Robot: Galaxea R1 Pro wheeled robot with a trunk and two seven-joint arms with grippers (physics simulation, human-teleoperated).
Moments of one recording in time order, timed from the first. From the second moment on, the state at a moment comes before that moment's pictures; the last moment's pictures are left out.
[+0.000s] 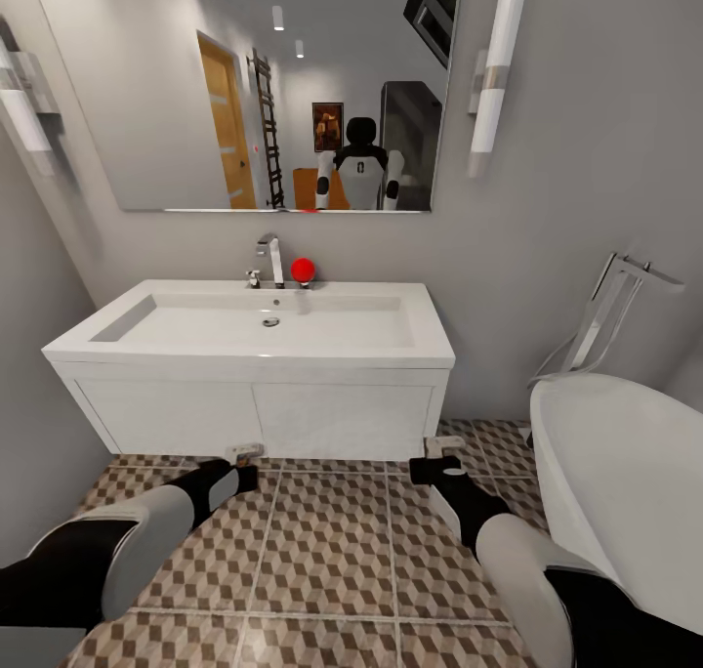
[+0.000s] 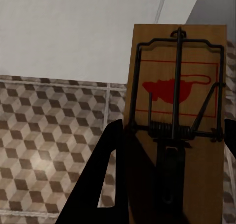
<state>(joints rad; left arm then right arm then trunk) -1.03 0.00 -0.01 0.04 0.15 0.22 0.13 -0.89 0.13 -0.14 -0.21 0.21 0.08 -0.10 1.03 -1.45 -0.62</state>
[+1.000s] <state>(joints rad) -1.03 -0.03 -0.01 0.04 0.15 0.23 0.13 -0.89 0.13 -0.14 -0.21 0.21 0.09 -0.10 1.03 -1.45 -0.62</state>
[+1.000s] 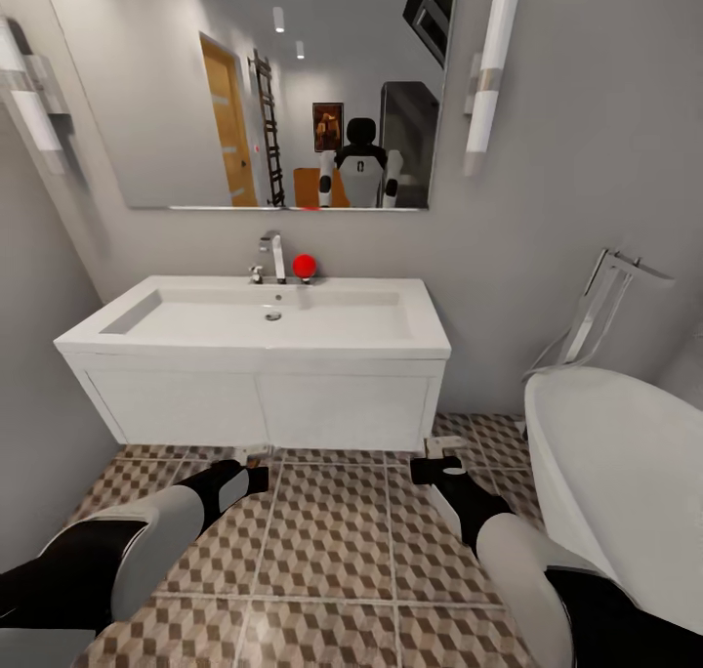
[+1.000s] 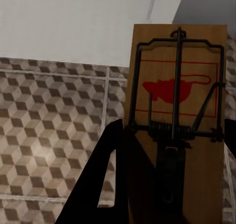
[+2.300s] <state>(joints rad) -1.03 -0.04 -0.01 0.04 0.15 0.22 0.13 -0.89 0.13 -0.14 -0.22 0.22 0.09 -0.10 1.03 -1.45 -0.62</state>
